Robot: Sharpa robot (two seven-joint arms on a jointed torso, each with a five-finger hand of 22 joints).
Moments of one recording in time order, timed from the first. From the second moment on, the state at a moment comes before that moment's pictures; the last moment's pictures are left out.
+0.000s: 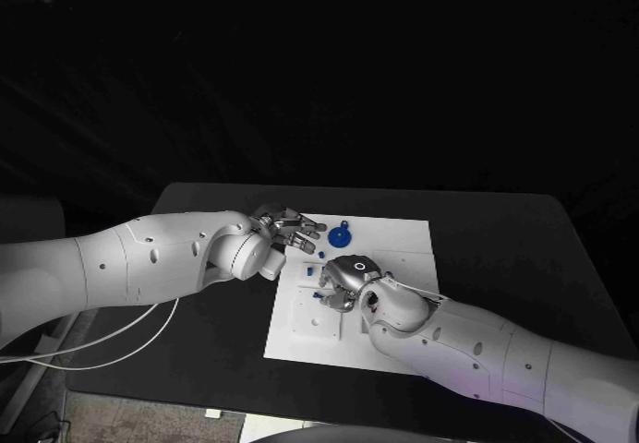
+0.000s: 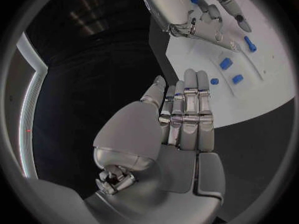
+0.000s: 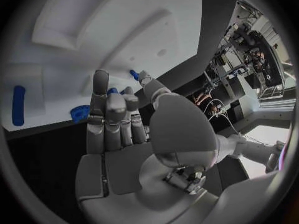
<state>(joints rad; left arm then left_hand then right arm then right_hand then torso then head) 1.28 -0.73 -0.23 1.36 -0.18 -0.42 -0.06 1.36 0.07 -0.01 -0.09 0.05 1.13 0.10 0.07 0.06 1.26 0.07 0.06 0.06 1.43 0.02 0.15 0.16 0.07 1.17 -0.01 0.28 0.43 0.97 -0.30 -0.10 1.17 -1.79 -0.37 -0.32 1.26 -0.14 0.33 -0.11 0.05 1.11 0.09 0.07 0.06 1.24 -0.01 1.03 1.04 1.39 -0.06 1.06 1.12 0.09 1.40 -0.08 0.14 1.24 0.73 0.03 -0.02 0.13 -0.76</state>
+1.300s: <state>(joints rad) 1.28 -0.72 -0.23 1.37 -0.19 -0.42 -0.07 1.36 0.07 -0.02 -0.09 0.05 1.13 0.11 0.07 0.06 1.26 0.07 0.06 0.06 1.43 0.02 0.15 0.16 0.07 1.18 -0.01 0.26 0.42 0.95 -0.24 -0.11 1.10 -1.79 -0.38 -0.34 1.22 -0.13 0.41 -0.09 0.05 1.11 0.09 0.07 0.06 1.24 -0.01 1.03 1.04 1.40 -0.07 1.06 1.12 0.09 1.41 -0.08 0.14 1.23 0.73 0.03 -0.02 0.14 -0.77</state>
